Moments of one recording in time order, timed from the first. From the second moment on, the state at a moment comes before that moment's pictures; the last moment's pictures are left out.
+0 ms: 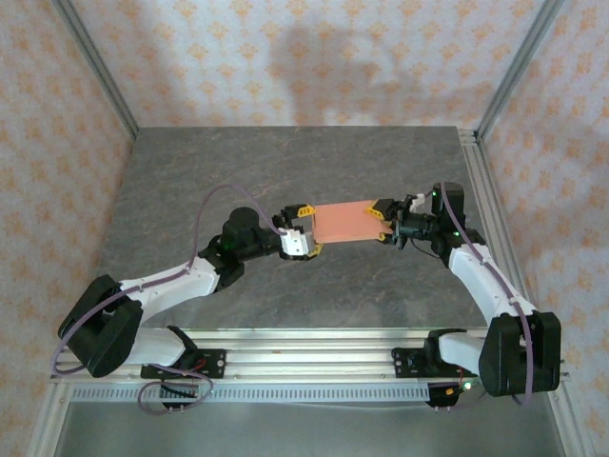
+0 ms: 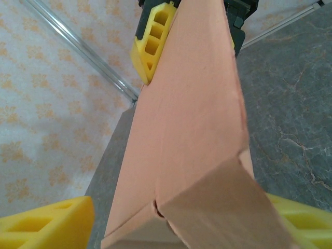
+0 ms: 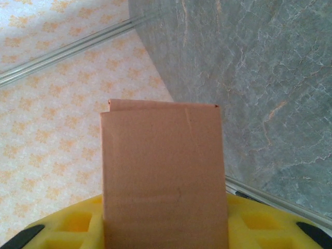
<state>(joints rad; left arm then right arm) -0.62 1.32 0.64 0.49 0.45 0.79 0.07 1.17 0.73 -0.18 -1.00 1.37</state>
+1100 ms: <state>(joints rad) -0.63 1.40 0.69 0.45 0.46 0.76 0.07 1.16 0.73 -0.19 -0.96 1.34</state>
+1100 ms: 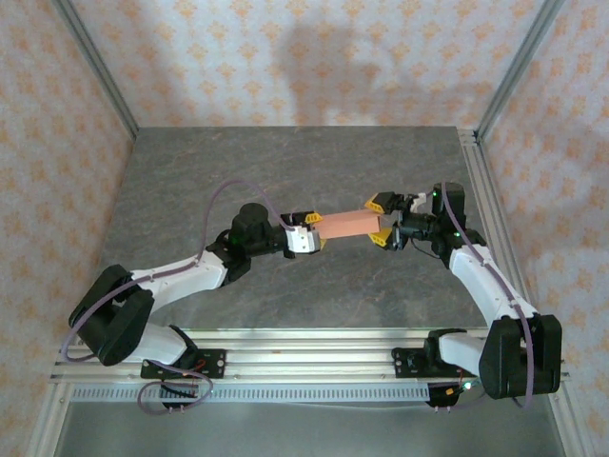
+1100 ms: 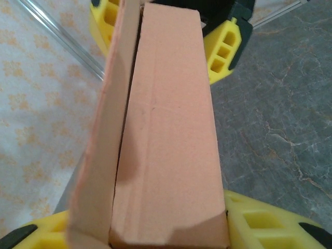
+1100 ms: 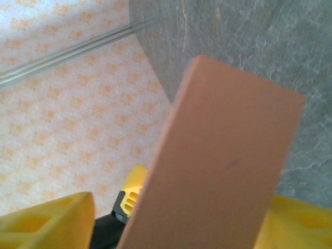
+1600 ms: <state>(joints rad) -0.61 1.43 0.69 0.36 0.47 0.55 -0.02 1.10 0.82 -0.42 -0.54 0.84</state>
